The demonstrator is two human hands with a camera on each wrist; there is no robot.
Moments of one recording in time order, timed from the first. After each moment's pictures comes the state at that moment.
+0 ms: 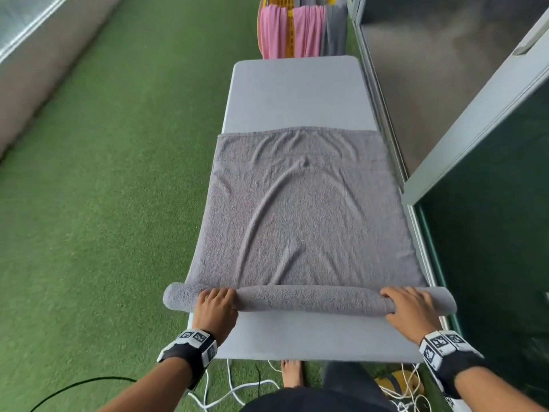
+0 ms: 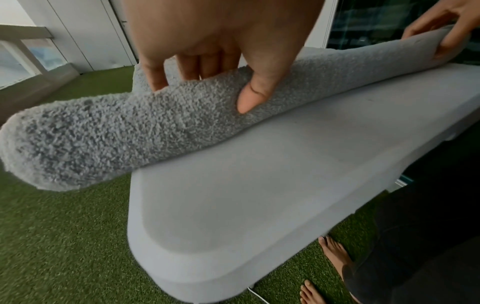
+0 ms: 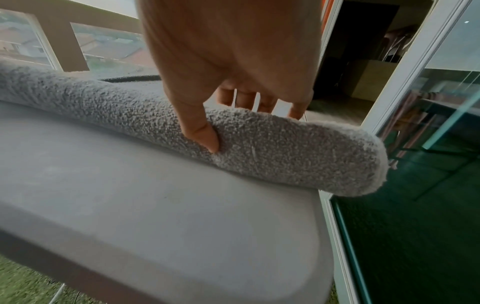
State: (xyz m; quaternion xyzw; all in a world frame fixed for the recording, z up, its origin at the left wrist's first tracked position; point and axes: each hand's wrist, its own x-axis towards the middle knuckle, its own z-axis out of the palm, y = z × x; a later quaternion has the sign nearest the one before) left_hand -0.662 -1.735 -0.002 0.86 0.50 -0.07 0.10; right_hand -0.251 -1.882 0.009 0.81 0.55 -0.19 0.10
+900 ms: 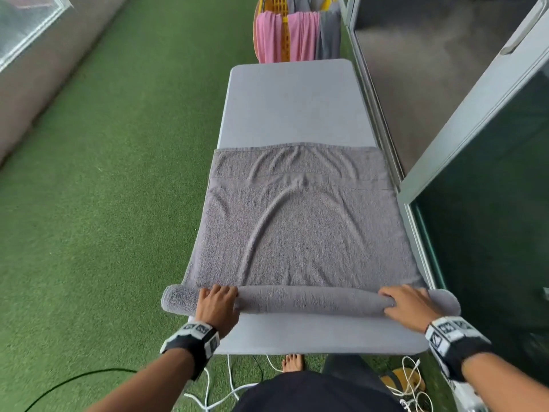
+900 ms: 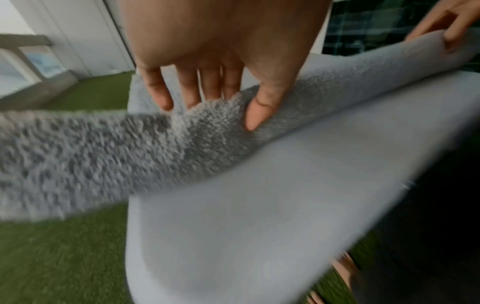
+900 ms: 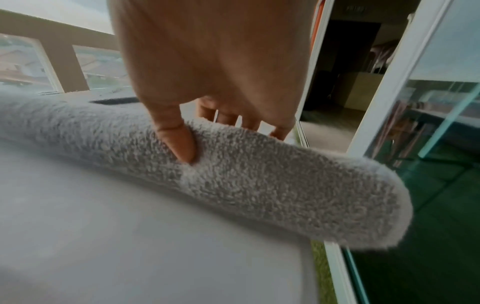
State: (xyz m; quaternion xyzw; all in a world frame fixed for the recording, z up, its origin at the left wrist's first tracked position) left_hand -0.652 -1.735 0.007 0.86 0.49 -0.13 0.10; right_hand -0.244 -1.883 0.018 0.78 0.56 -0.28 0.09
